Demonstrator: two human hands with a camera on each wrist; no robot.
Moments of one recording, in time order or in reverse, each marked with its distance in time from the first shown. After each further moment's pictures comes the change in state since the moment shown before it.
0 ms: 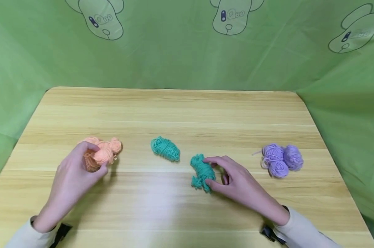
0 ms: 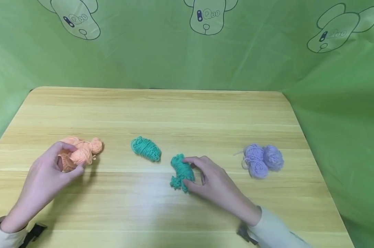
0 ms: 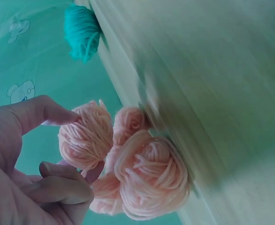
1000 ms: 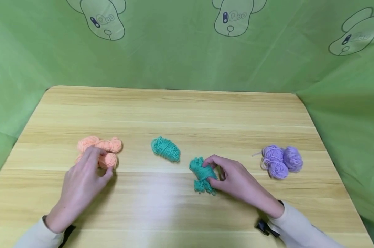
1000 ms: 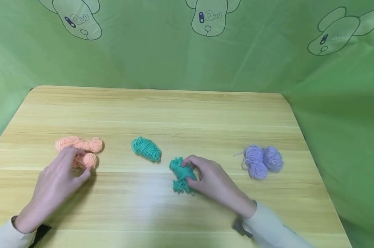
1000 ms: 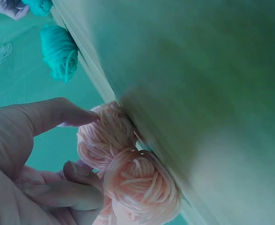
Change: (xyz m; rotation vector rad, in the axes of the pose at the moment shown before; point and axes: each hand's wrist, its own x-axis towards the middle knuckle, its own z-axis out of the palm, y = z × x) left_hand -0.008 -0.001 0.023 0.126 0.002 0.081; right_hand 0.019 -0.006 -0.003 -0.025 -0.075 0.039
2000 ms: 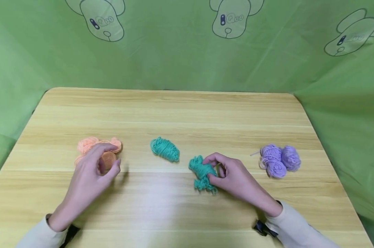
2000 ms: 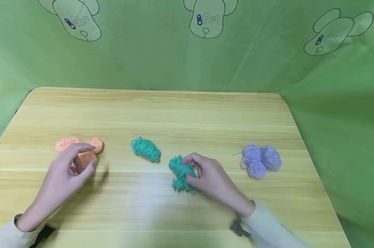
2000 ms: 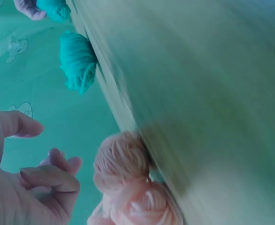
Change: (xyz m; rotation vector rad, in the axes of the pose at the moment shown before) left_hand 0.007 0.014 0.002 -0.301 0.102 0.123; right_hand -0.003 -0.001 0.001 0.103 0.077 0.020
